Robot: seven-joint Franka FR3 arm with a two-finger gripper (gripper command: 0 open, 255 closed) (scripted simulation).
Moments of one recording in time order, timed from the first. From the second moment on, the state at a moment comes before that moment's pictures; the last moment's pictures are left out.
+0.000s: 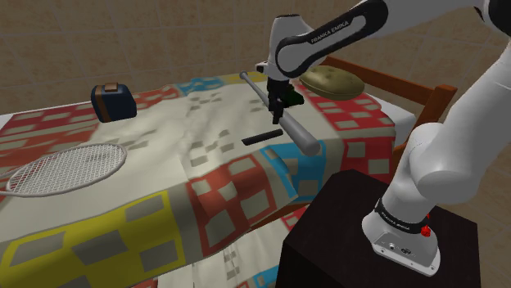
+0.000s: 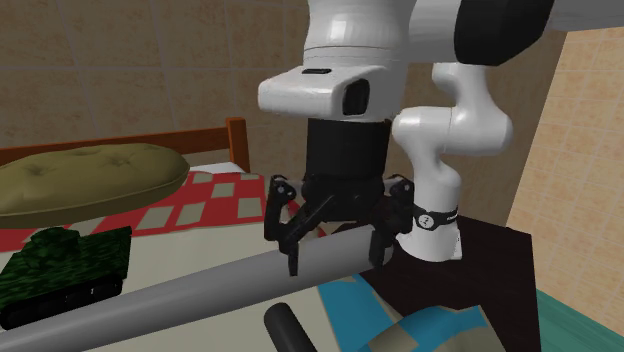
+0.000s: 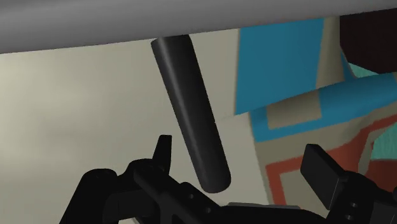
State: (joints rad) arm 0.20 -0.20 -0.21 -2.33 -0.06 2.22 -0.79
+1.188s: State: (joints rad) arm 0.23 0.12 -0.21 -2.27 -0.01 2.46 -1.06
